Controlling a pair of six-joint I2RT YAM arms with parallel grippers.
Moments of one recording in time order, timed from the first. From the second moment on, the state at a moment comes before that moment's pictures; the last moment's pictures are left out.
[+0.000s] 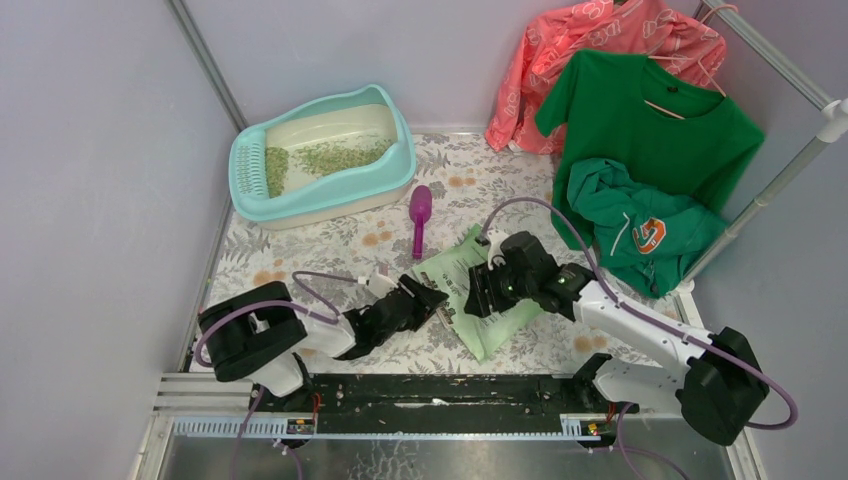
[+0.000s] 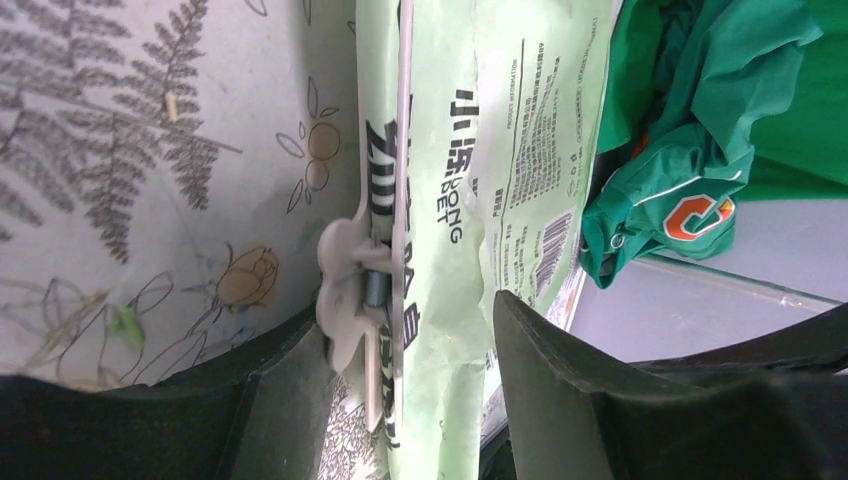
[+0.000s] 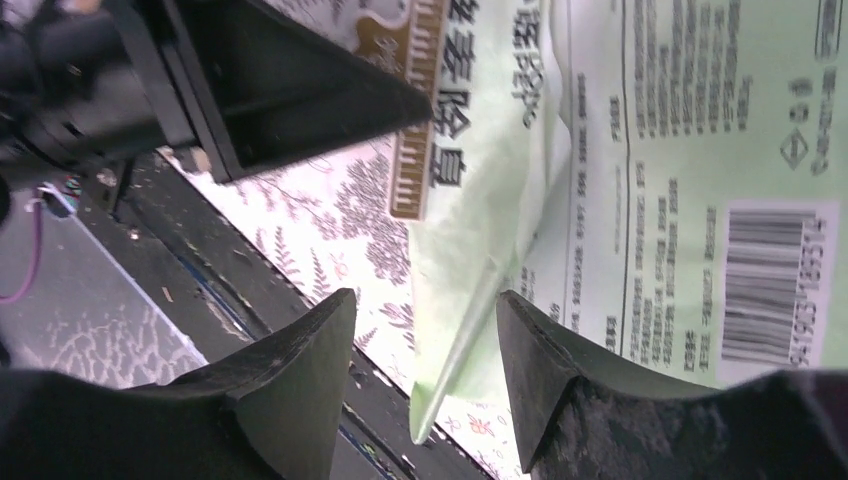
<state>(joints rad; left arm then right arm) -1.03 1.53 0.29 0.67 -0.36 -1.60 0.73 1.14 0.71 -0.40 -0.30 0.36</state>
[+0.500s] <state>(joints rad) -0.99 1.60 0.56 0.31 -0.27 -1.40 1.12 1.10 0.71 -0.51 0.13 0.37</state>
